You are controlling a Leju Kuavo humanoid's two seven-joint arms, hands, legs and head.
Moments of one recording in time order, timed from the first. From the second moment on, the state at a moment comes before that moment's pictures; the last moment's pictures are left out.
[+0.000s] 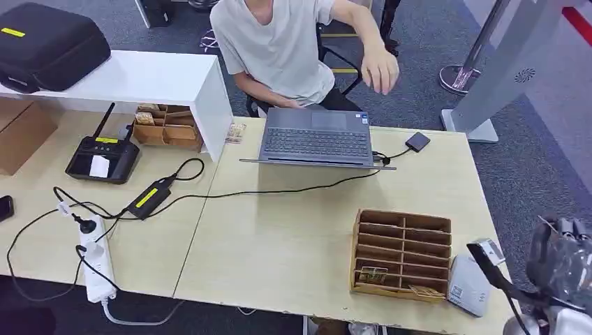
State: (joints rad) left arm -0.17 -0.13 -1.48 -0.10 1.07 0.09 -0.11; right arm -0.11 0.08 -0.54 -1.51 1.43 -0.71 -0.39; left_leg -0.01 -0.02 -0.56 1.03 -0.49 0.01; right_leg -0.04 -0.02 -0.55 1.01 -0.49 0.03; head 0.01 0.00
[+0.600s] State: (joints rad) left arm -0.19 -0.13 -1.48 -0.10 0.96 0.03 -0.08; right arm -0.70 -0.14 0.50 -0.83 1.57 -0.70 0.25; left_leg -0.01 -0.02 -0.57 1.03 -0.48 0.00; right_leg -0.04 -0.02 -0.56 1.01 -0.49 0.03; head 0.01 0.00
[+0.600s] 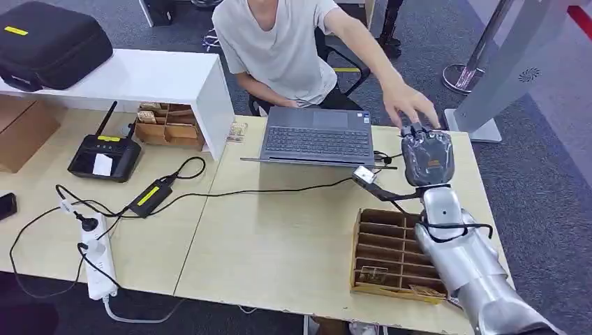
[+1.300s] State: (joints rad) left arm -0.19 -0.12 -1.48 -0.09 0.95 -0.01 -0.09; right arm -0.78 -0.11 0.62 -0.73 1.57 -0.70 0.24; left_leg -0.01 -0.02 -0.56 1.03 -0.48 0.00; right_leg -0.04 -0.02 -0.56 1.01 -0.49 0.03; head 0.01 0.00
